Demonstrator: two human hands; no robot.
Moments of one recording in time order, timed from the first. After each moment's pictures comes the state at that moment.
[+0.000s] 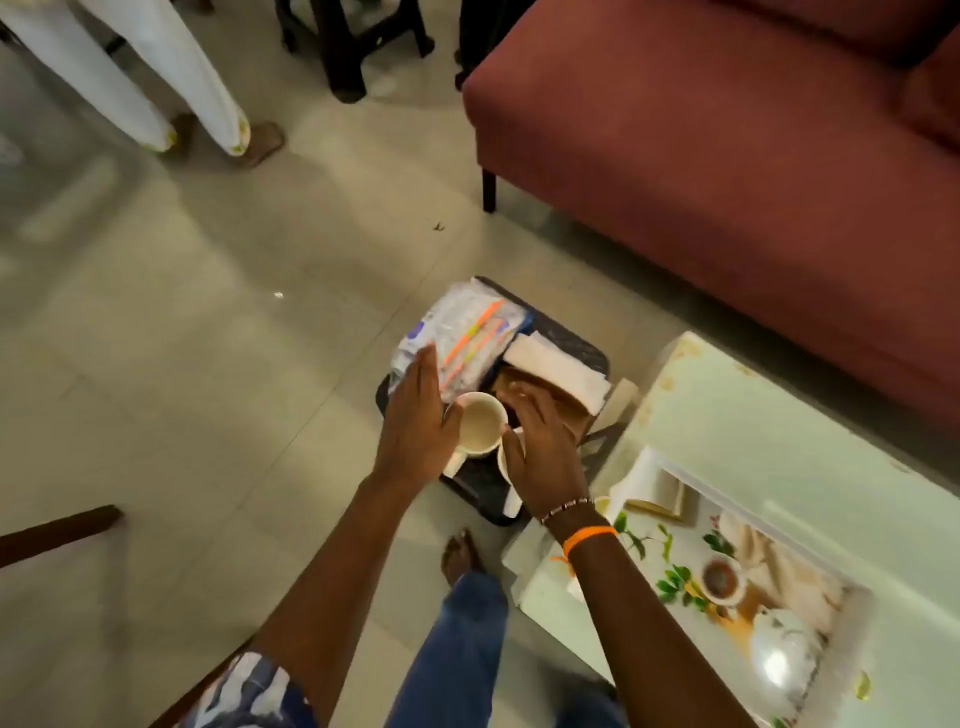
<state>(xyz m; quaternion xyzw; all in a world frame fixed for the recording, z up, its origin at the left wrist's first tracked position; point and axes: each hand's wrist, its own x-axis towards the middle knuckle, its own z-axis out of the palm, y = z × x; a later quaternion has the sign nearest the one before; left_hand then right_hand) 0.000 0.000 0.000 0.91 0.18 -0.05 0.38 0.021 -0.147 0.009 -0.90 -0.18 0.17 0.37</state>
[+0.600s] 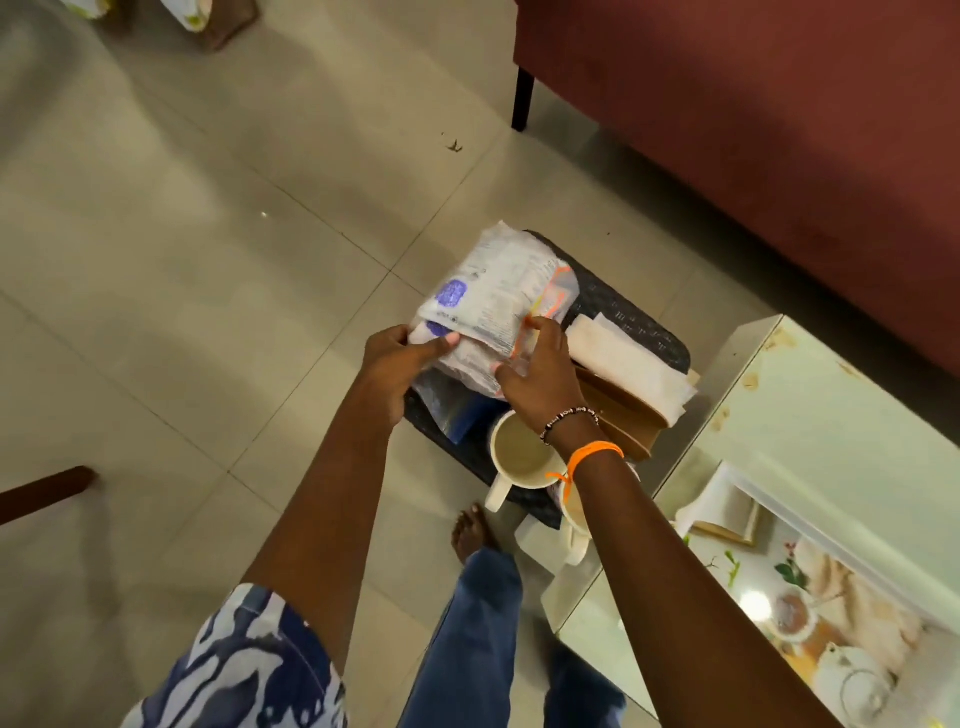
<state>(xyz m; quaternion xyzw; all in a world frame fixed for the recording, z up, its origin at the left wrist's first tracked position) 0.071 0.103 -0.099 0.56 0.47 -0.12 0.67 0.113 -0.043 -0.071 -0.85 0.01 0.33 0.41</state>
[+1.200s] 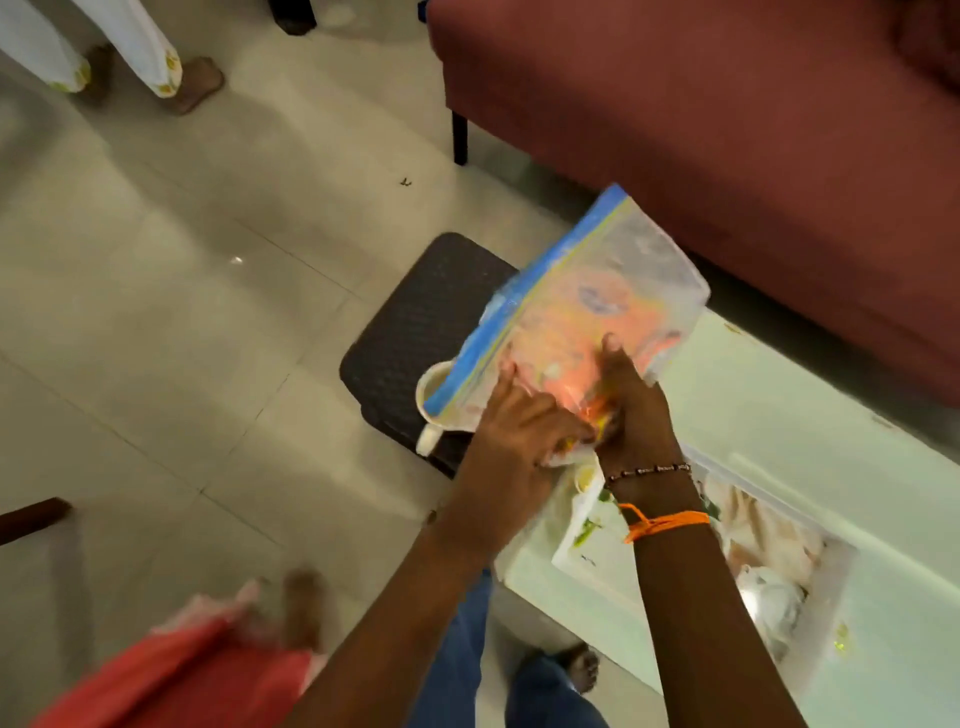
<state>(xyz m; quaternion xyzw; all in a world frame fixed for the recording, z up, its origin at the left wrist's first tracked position) -0.009 -0.084 0.020 0.89 -0.04 0.09 0.45 0.056 -0.187 0.019 -0.48 0.26 0.20 0.81</state>
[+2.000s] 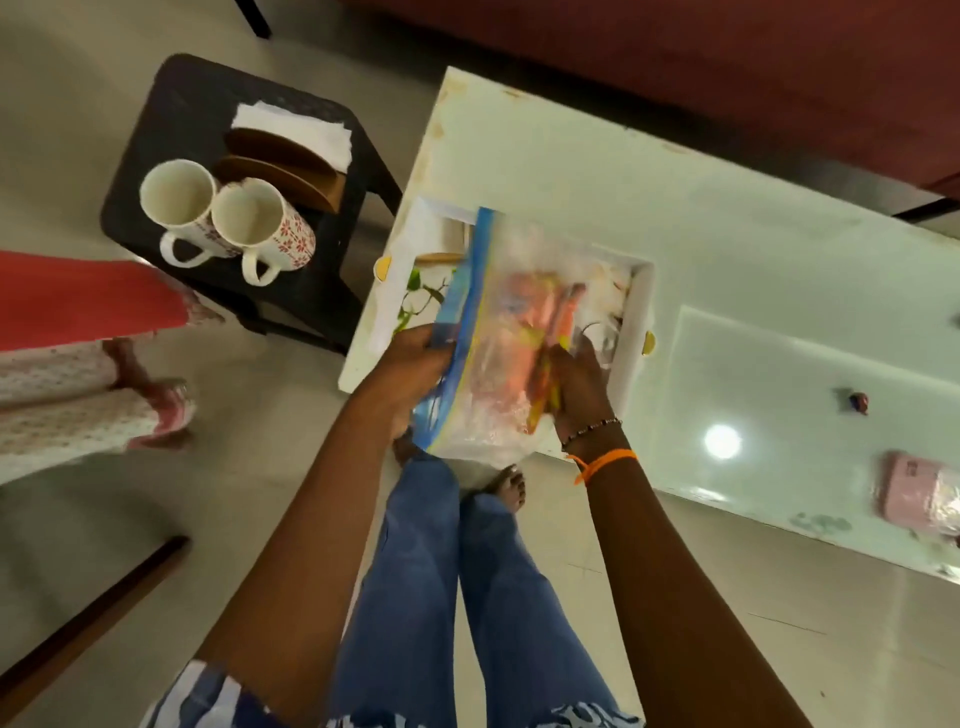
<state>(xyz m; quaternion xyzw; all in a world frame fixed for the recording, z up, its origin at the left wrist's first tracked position) -0.146 -0.305 -0.014 0.70 0.24 -0.34 0.58 -0.165 -0.469 -0.035 -0.59 0.35 0.17 0.71</state>
